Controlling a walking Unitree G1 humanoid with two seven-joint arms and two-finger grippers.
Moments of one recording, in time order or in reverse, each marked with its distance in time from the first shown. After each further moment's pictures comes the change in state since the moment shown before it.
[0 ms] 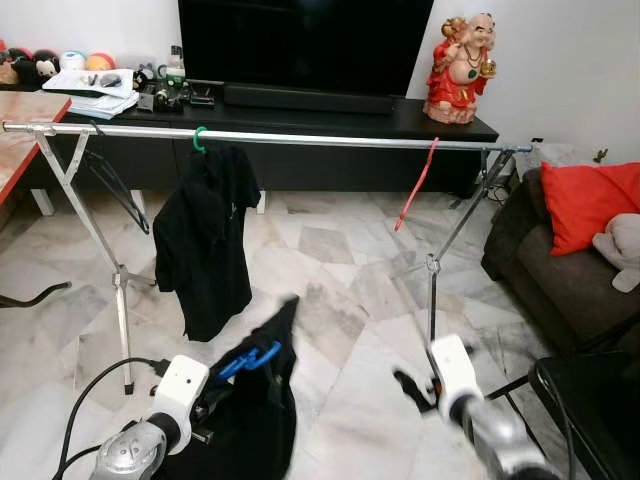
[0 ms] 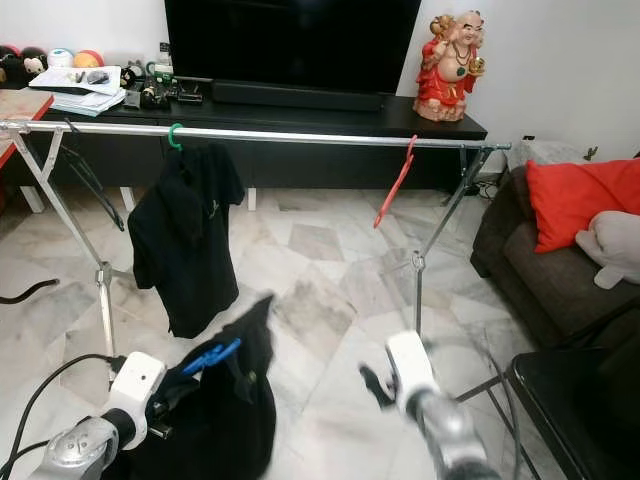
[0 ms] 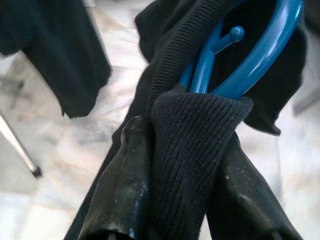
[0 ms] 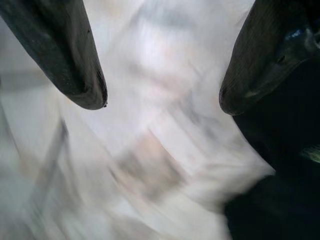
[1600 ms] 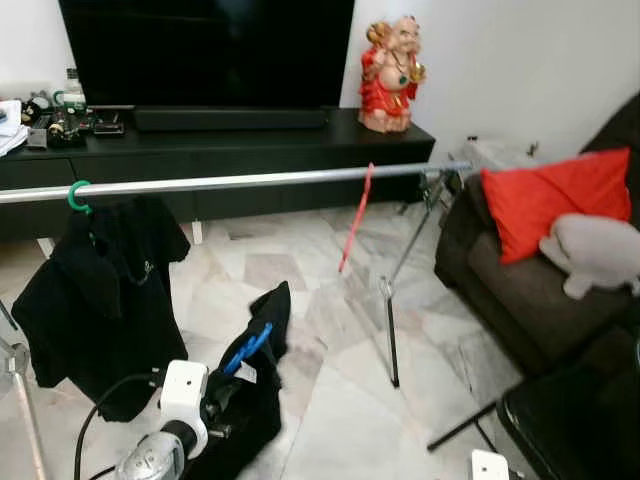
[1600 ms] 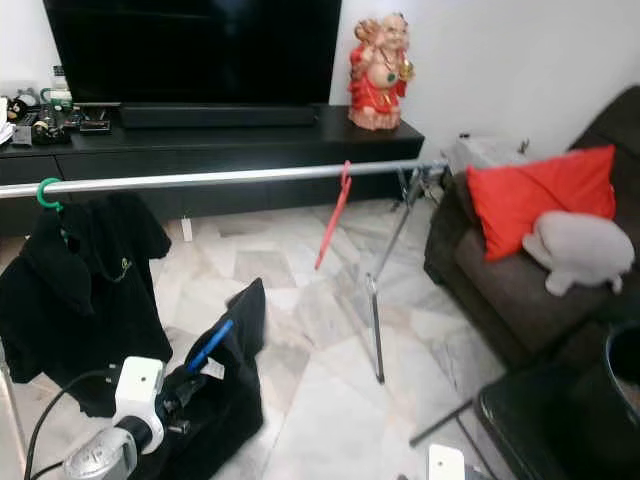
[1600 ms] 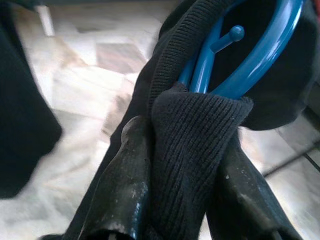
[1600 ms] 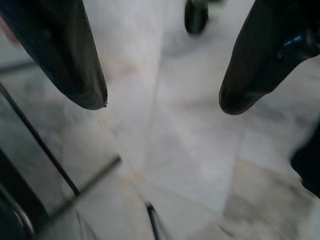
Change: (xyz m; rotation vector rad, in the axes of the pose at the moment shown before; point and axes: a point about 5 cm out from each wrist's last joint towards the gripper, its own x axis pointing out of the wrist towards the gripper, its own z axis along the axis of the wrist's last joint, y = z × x) left arm 0.004 -0.013 0.006 -0.132 -0.039 0.012; right arm -0.027 0.004 -0.086 0.235 0.243 -0.229
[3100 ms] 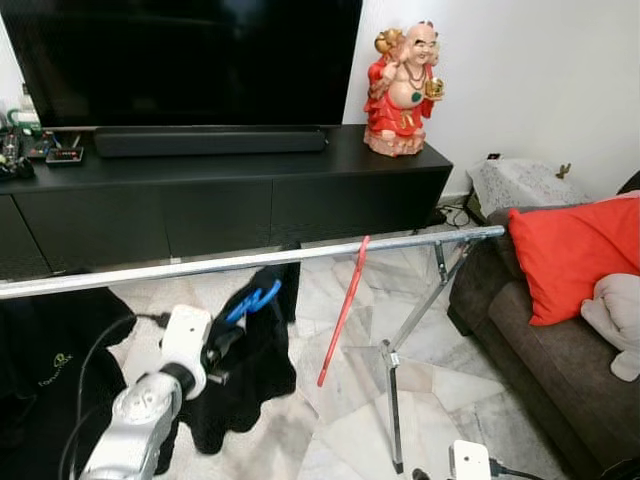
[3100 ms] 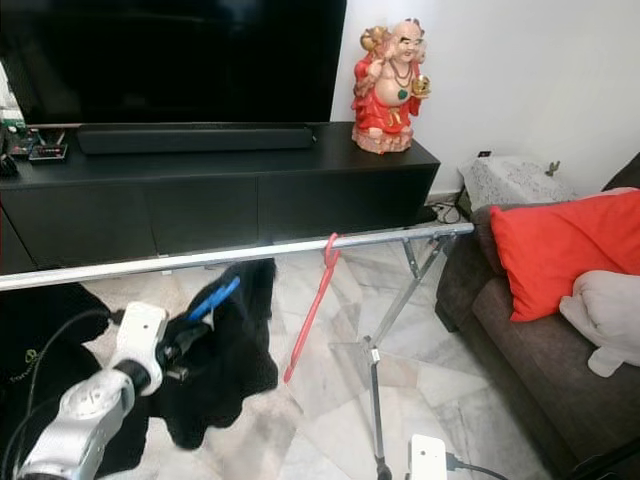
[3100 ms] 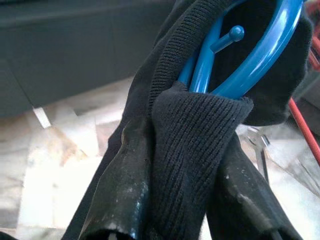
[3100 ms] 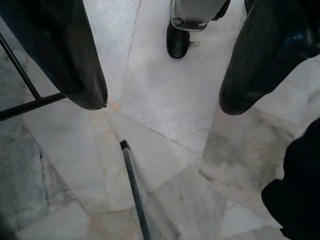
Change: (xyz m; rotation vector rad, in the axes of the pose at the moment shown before) left arm 0.027 0.007 0.067 0.152 -0.150 -0.051; right arm 0.000 0.017 -0.005 0.007 0.010 0.076
